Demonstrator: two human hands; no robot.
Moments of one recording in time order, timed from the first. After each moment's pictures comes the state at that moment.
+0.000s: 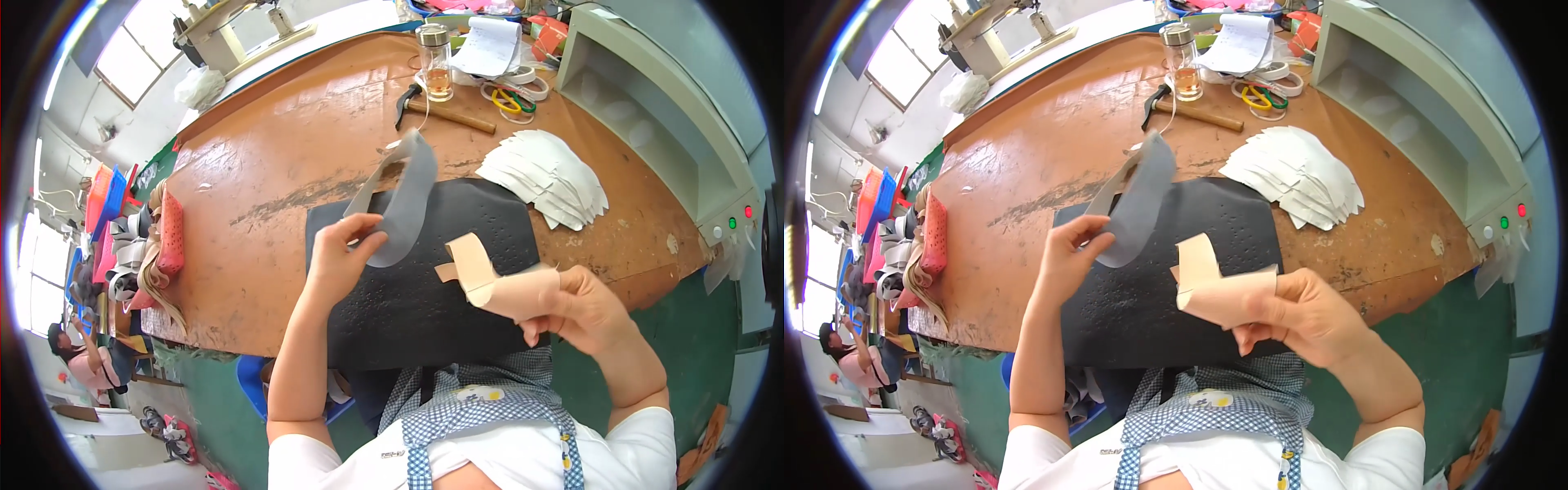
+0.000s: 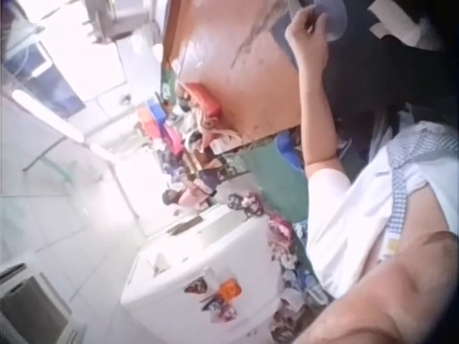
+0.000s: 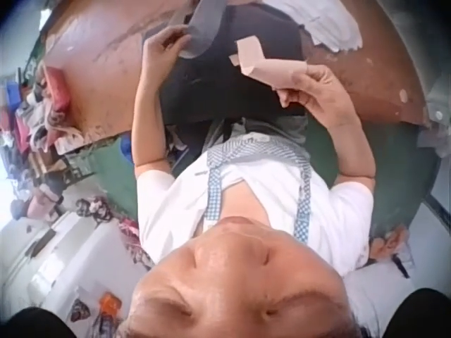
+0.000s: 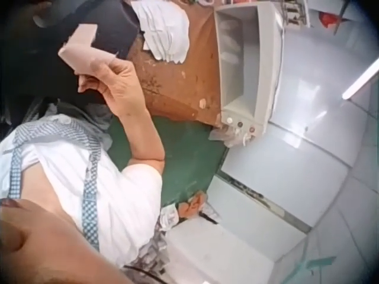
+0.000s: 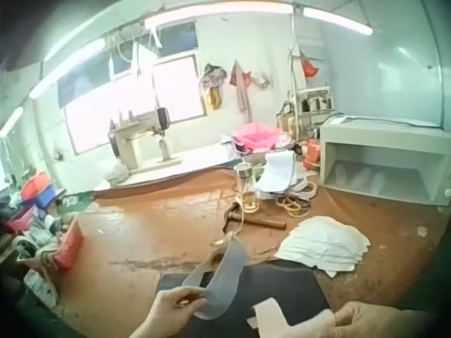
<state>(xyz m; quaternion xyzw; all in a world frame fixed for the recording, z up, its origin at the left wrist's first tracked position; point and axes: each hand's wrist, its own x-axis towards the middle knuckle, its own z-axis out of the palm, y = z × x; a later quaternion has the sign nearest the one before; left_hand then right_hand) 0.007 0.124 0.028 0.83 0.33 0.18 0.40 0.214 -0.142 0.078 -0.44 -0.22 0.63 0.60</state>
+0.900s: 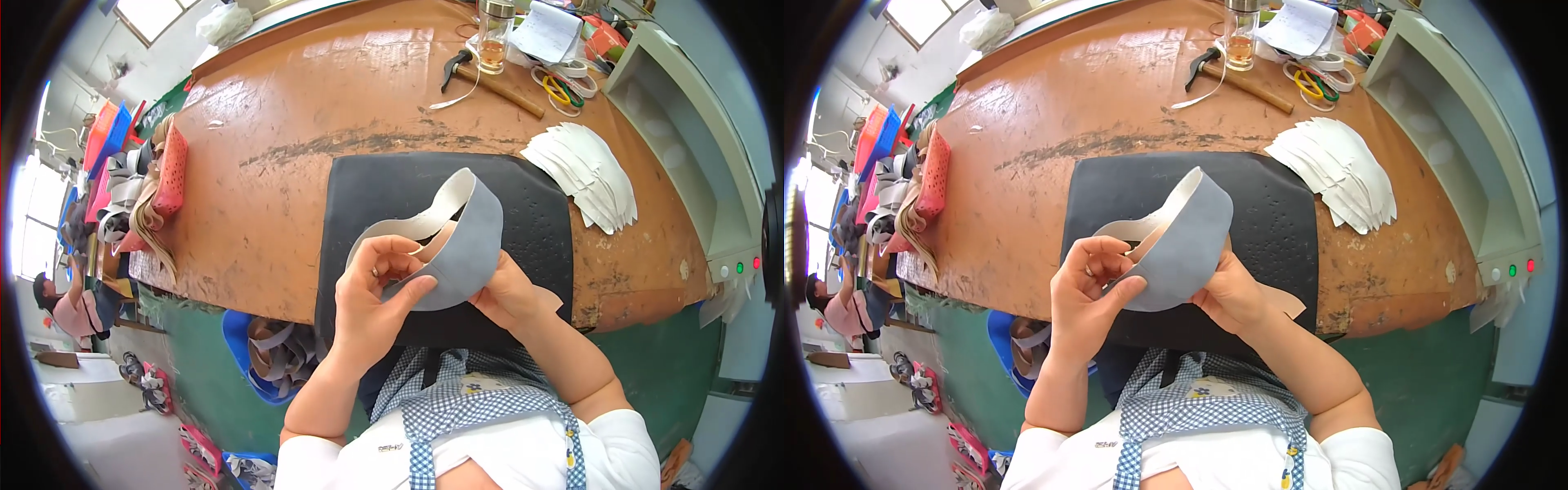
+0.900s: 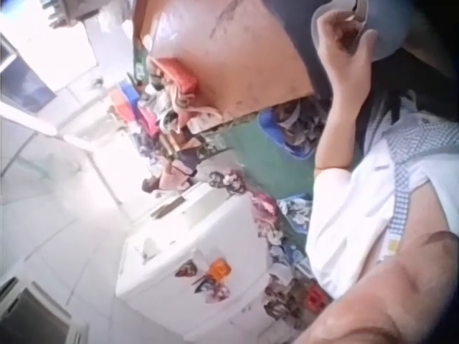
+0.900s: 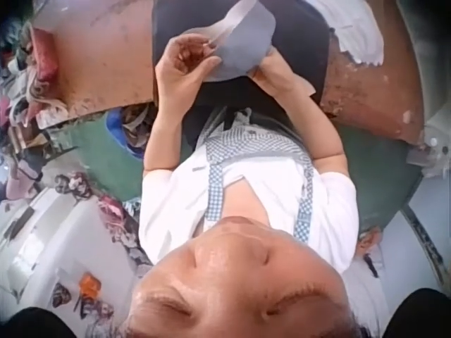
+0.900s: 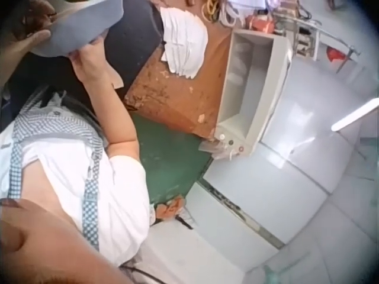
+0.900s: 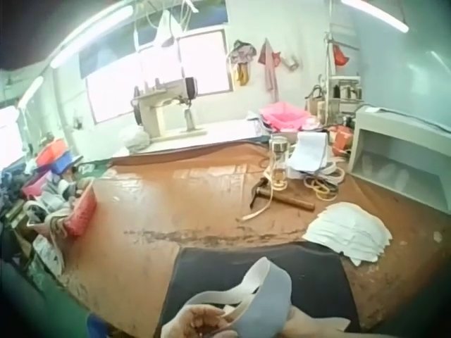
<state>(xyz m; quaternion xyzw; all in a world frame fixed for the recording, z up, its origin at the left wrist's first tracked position) -0.038 0.035 0.033 0.61 0.31 0.38 0.62 0.142 -0.039 -0.030 -0.28 -0.19 0.69 0.64</state>
